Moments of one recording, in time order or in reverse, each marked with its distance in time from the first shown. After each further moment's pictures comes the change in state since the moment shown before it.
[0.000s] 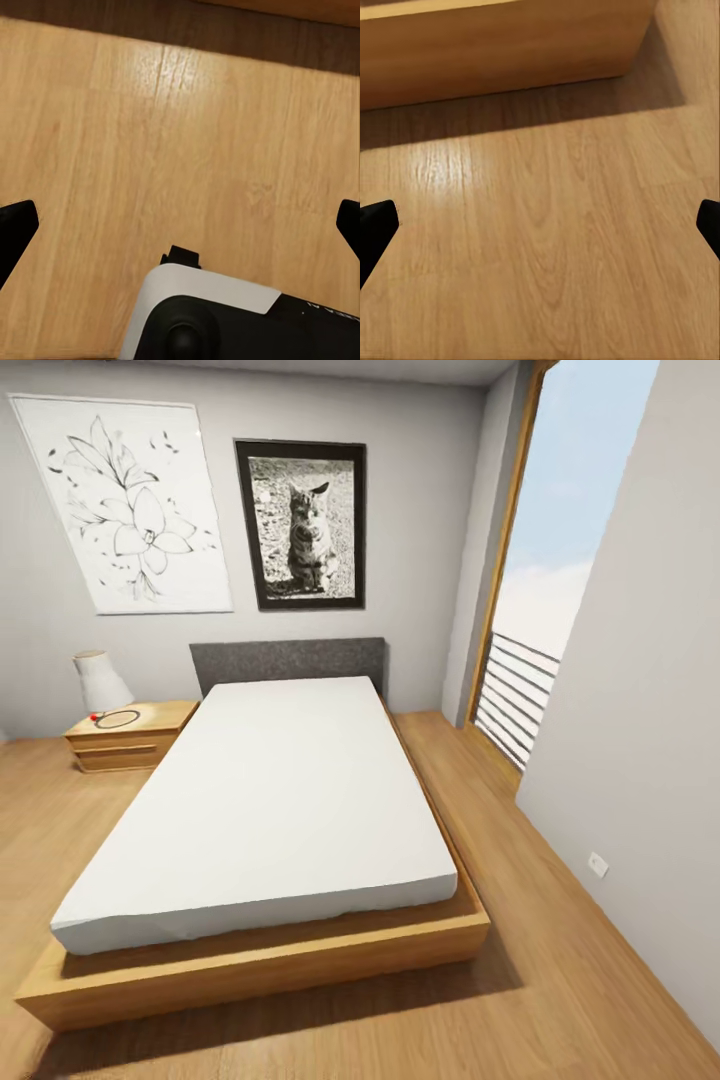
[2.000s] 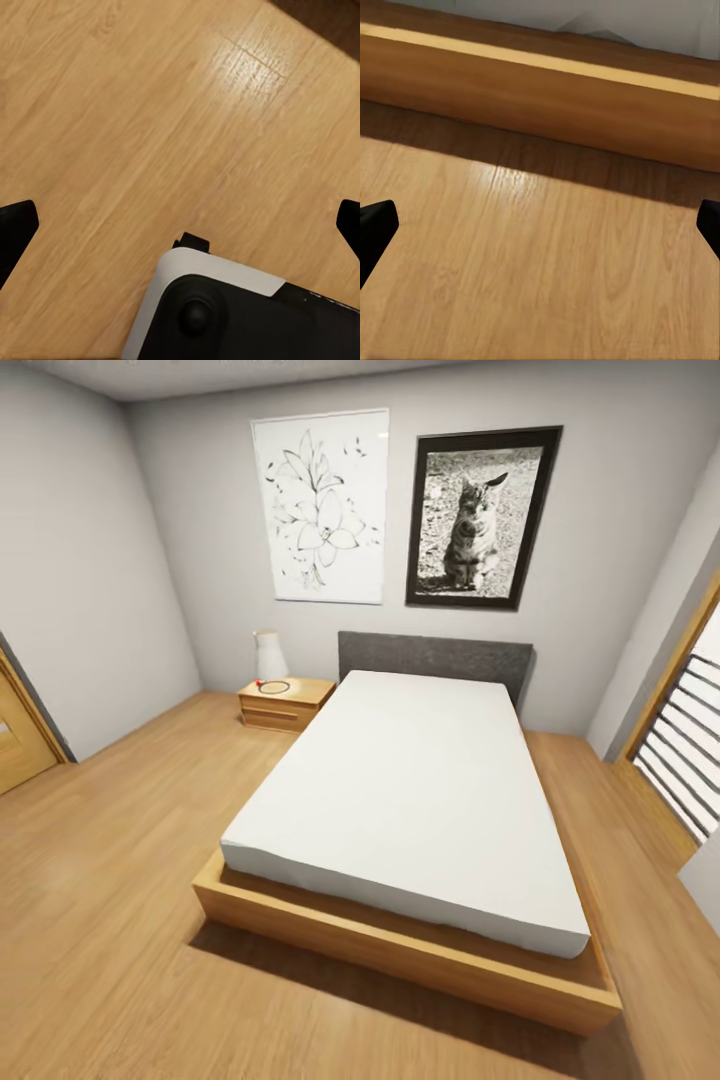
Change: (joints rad) left arm 0.000 0.000 0.067 0.000 -0.004 0.003 0.000; right arm 0.000 -0.006 -0.007 -0.001 -0.003 -0.083 0.000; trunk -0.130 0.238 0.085
